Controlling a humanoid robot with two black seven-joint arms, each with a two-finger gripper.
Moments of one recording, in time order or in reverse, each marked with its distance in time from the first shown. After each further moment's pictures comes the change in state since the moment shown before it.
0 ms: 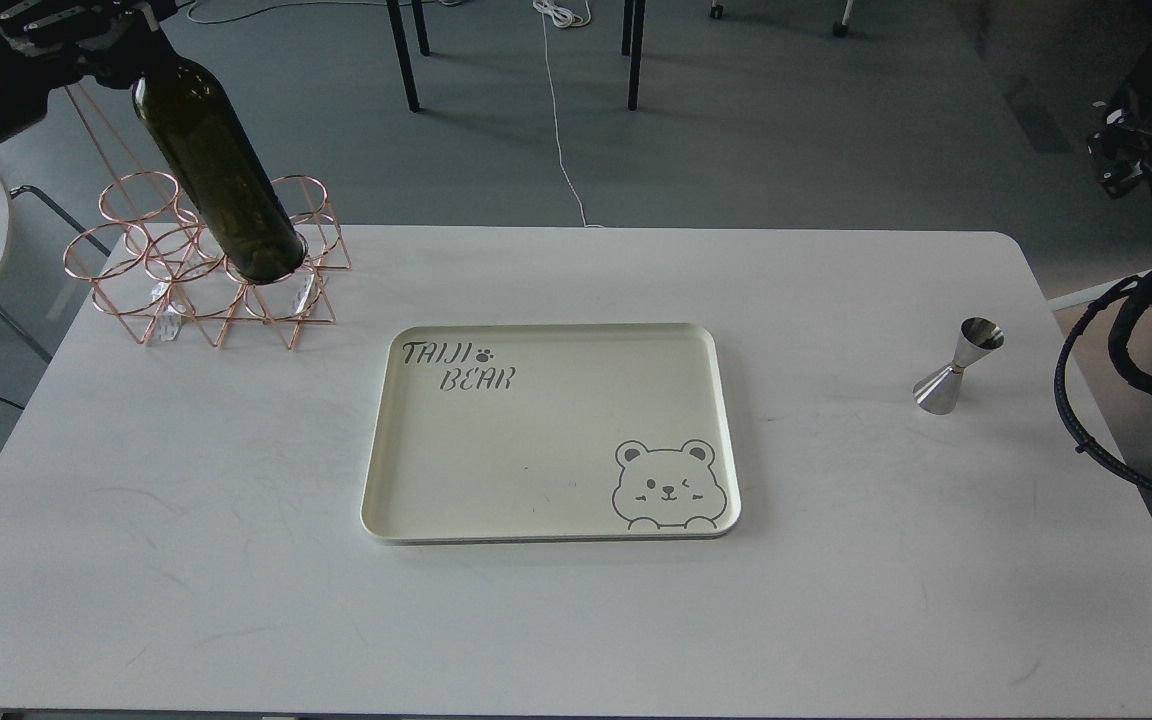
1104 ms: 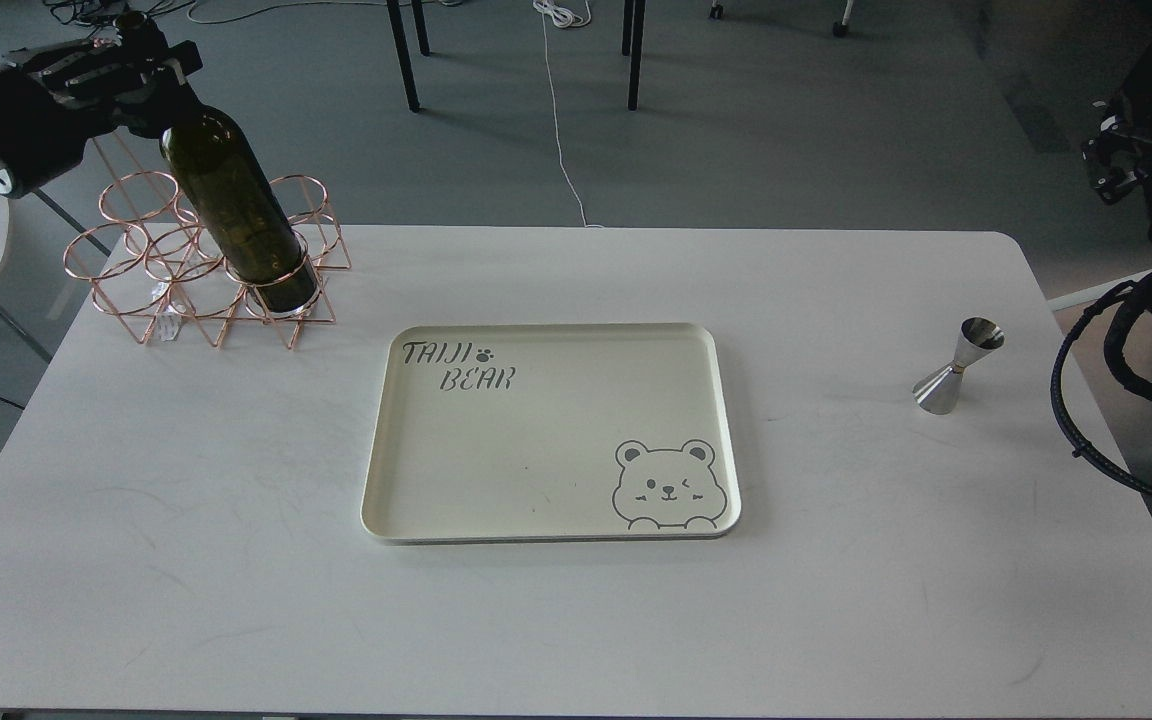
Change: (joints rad) left arm 0.005 -0.064 0.094 0.090 -0.011 0.052 -0.025; right arm -0.007 0.002 0.000 0.001 0.000 -0.001 0.000
